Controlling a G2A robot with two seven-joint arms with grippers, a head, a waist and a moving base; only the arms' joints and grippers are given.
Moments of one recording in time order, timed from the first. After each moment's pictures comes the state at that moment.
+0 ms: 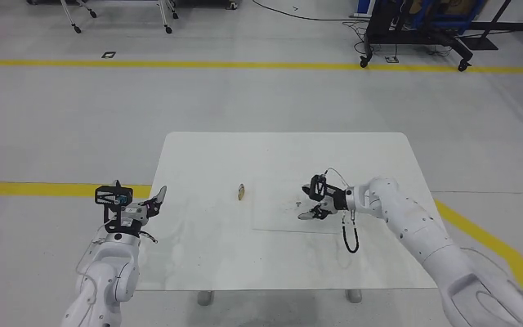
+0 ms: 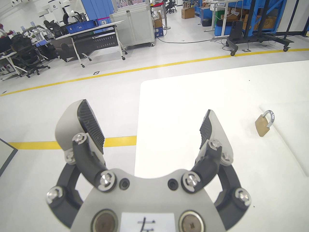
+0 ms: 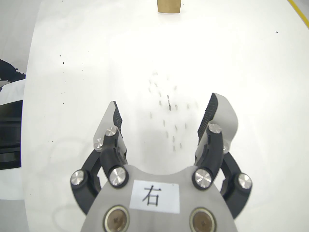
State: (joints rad) left arm 1.73 -1.15 -1.60 -1.80 1.33 0.00 0.00; right arm -0.84 -1.06 0.74 -0.90 -1.28 -1.01 -0.09
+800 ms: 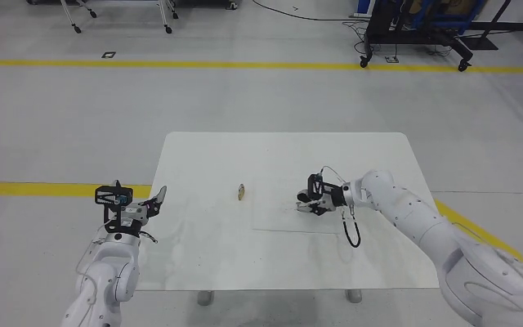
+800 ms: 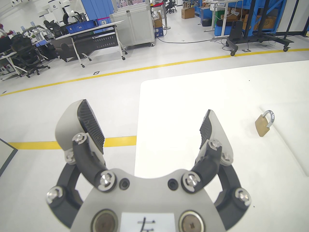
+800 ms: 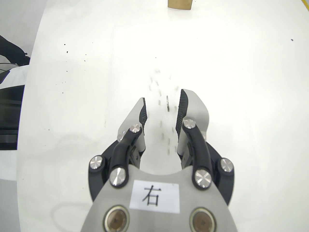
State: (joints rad) left arm 1.73 -1.15 -1.60 -1.80 1.33 0.00 0.00; right arm -0.63 -1.10 0.36 -0.70 -1.25 -1.01 -0.33
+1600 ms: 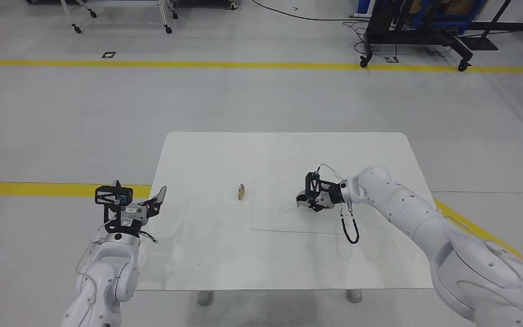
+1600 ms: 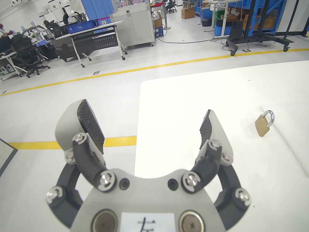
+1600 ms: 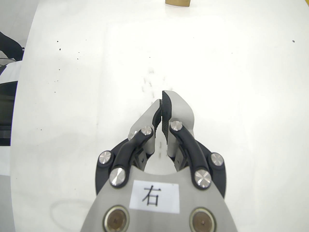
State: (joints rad) left arm 1.73 -1.15 -1.60 -1.80 1.33 0.00 0.00; right arm -0.59 -1.14 0.31 -0.61 -1.30 -1.01 -0.41
